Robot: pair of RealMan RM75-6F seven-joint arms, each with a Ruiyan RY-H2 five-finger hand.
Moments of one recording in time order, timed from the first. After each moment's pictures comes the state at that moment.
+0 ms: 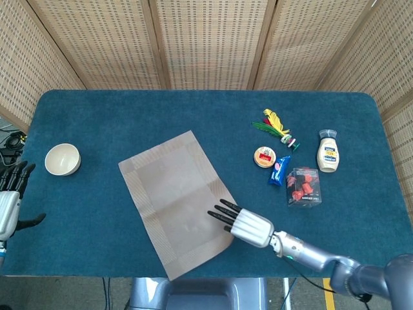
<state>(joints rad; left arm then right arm) -0.17 -0.97 -0.08 -1.90 1.31 1.41 0.26 0.73 -1.51 -0.20 -1.20 -1.98 1.25 -0.09</state>
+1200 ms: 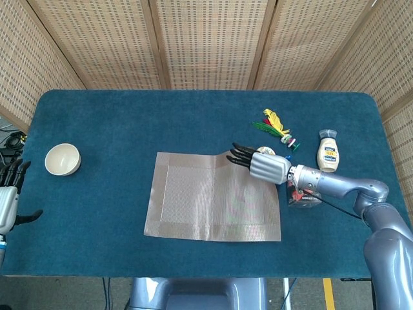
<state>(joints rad) -0.20 -1.00 -0.11 -1.87 1.20 1.37 0.30 1.00 -1.53 -0.17 -0.46 -2.12 1.30 -0.08</state>
